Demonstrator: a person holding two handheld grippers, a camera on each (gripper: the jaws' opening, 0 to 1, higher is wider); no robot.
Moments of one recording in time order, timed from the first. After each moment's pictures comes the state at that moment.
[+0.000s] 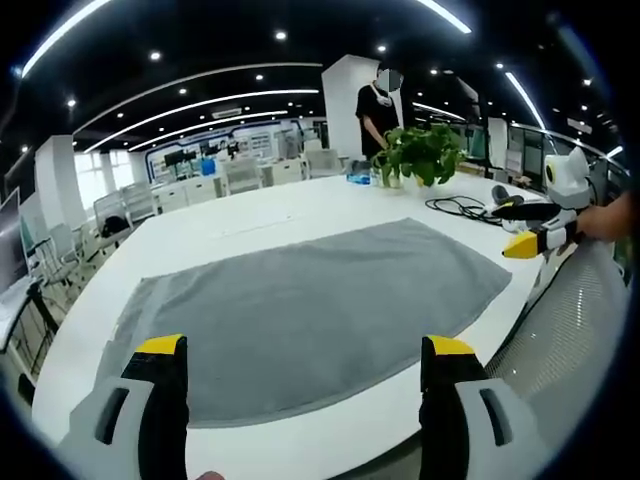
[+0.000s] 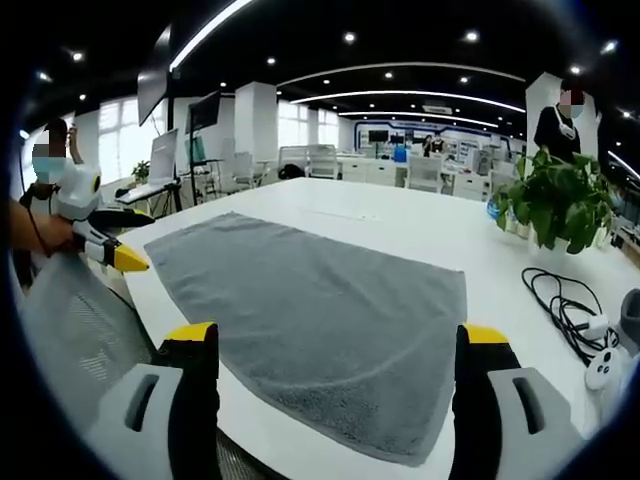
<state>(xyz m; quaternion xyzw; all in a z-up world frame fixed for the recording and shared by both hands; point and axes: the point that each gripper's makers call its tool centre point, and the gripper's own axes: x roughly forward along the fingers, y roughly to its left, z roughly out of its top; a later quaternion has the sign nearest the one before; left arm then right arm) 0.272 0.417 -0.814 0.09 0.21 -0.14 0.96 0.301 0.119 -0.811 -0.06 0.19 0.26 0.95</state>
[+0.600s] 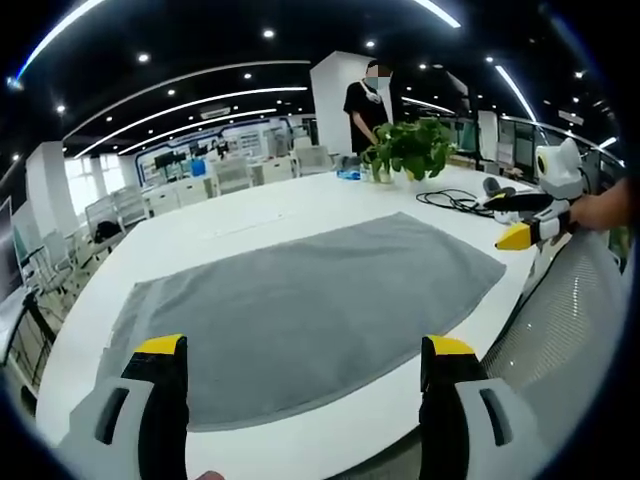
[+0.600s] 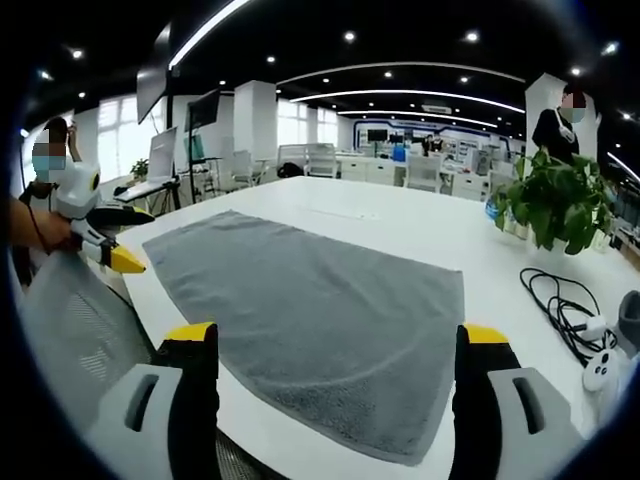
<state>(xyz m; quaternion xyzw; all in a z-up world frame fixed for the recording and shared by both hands) 0.272 0.411 -0.815 0.10 0.22 -0.16 0.96 0.303 0.116 -0.813 -0.06 0.19 0.25 0.95</state>
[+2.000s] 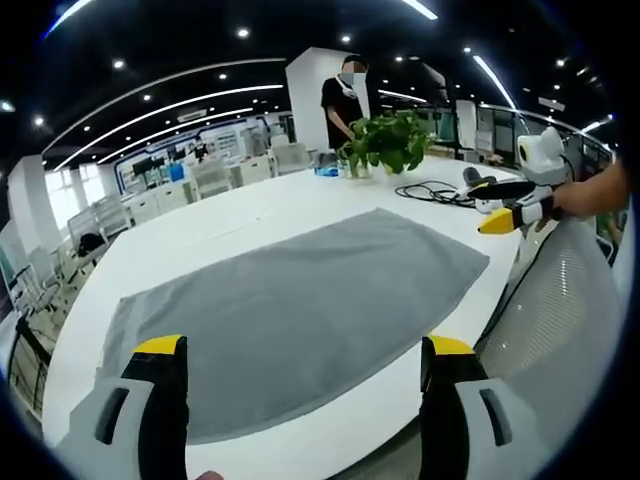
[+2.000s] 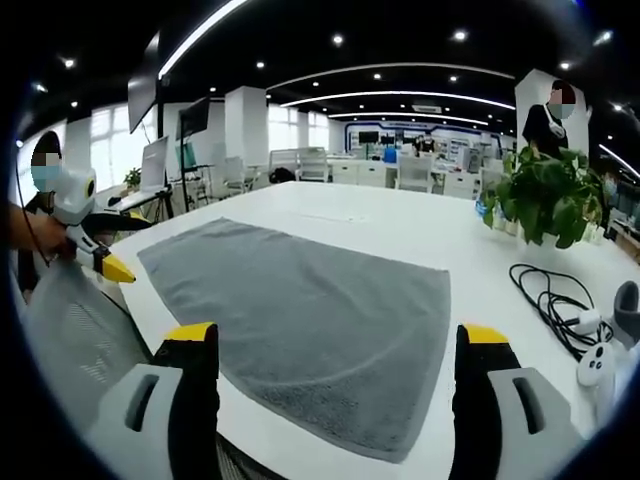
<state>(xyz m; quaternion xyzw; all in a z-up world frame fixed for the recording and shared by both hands) 0.272 0.391 -0.807 0.12 0.22 -0.21 0.94 0.304 0.097 -0.804 -0.05 0.19 0.24 0.95</state>
